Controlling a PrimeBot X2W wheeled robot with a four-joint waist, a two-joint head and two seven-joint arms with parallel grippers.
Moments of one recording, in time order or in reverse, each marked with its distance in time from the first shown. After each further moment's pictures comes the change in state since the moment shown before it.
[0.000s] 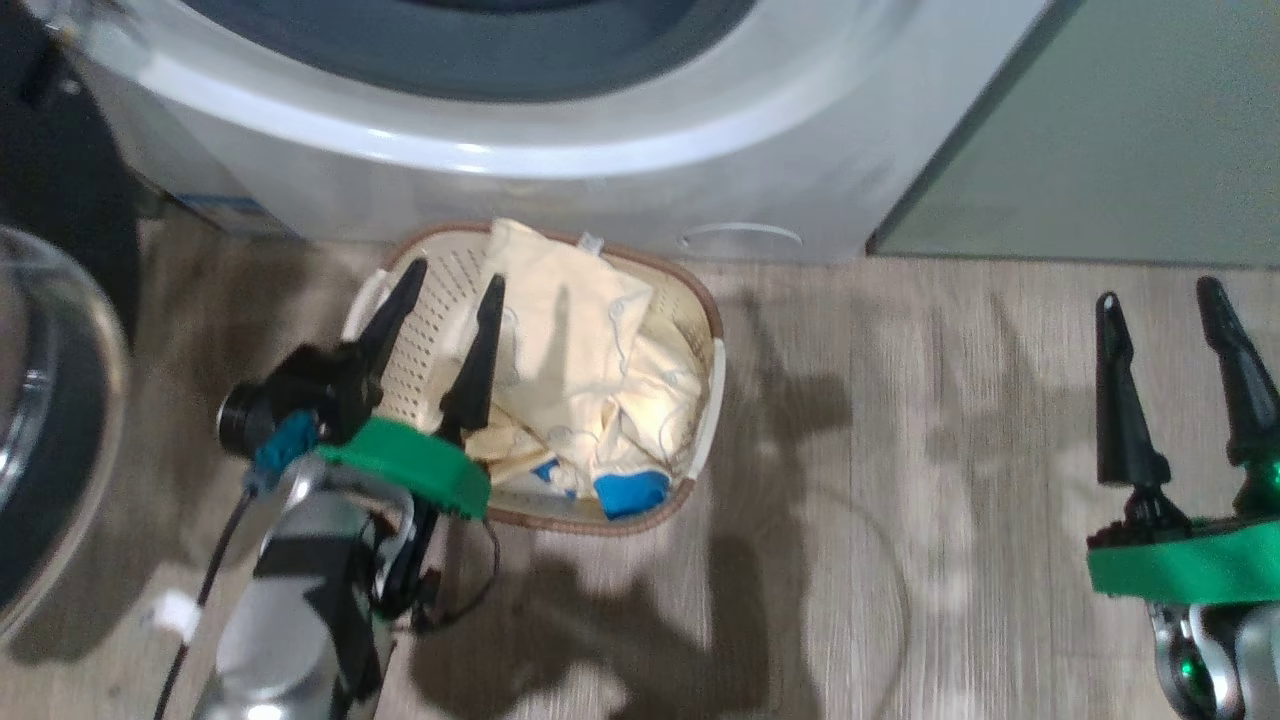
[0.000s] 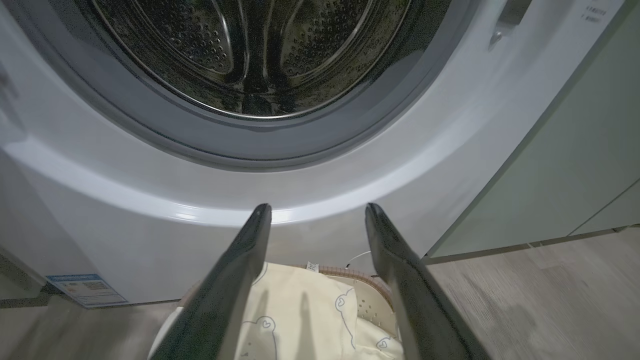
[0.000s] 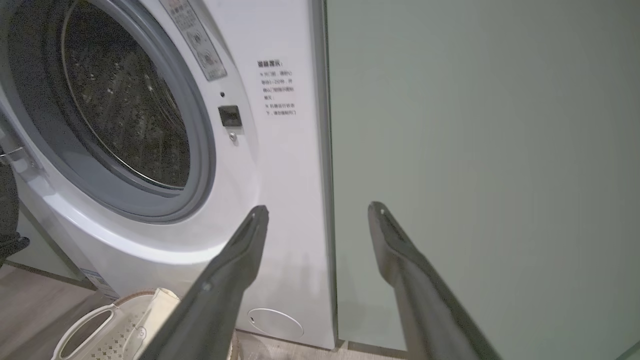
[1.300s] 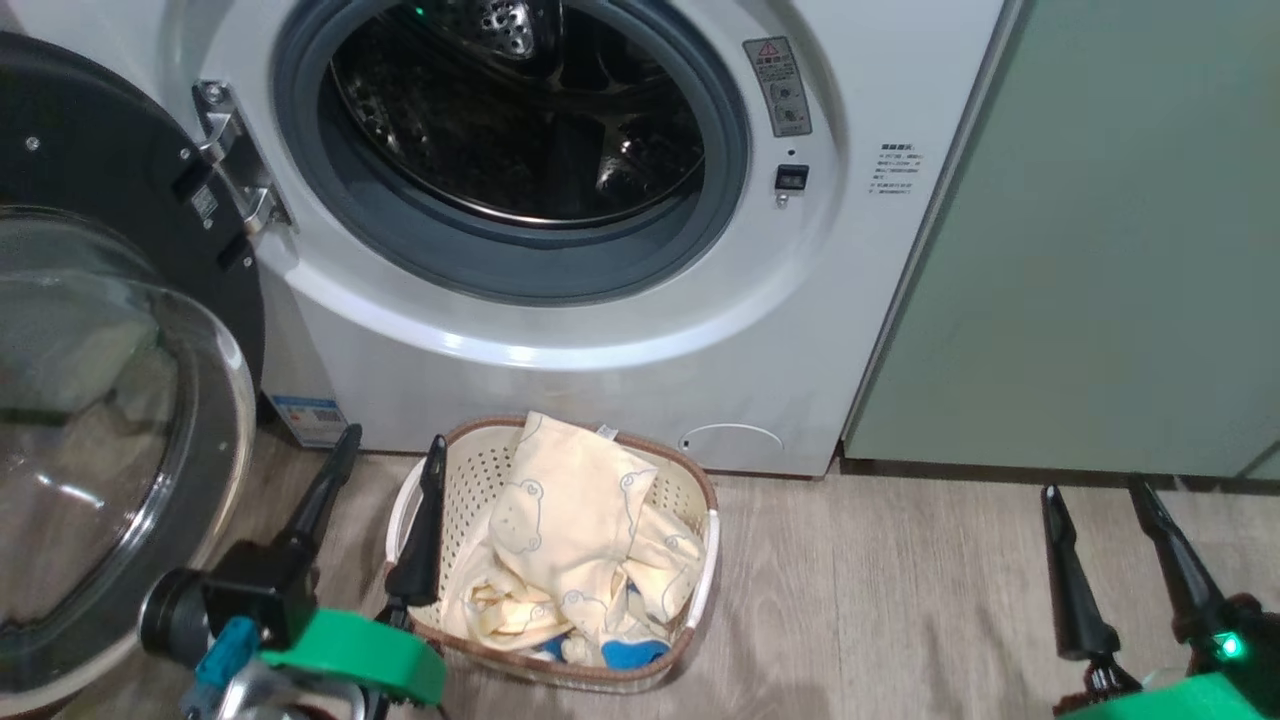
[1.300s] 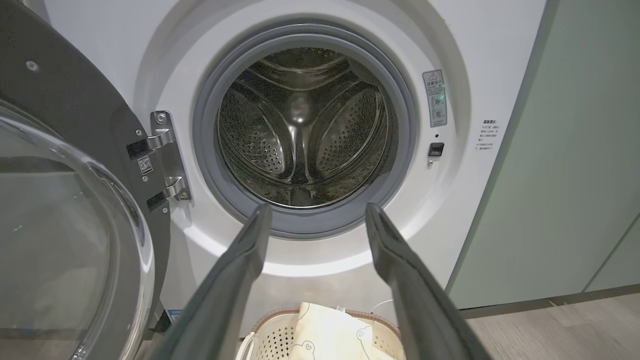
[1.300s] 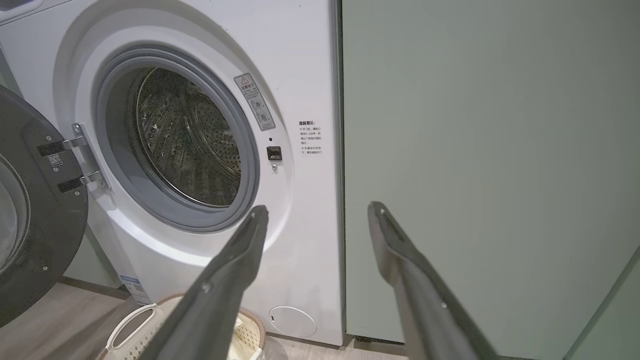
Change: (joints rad) left arm 0.463 0.032 0.046 -0.486 0.032 0.105 0.135; right arm 0.255 0.005 0.018 0.027 0.000 0.000 0.000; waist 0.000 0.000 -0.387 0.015
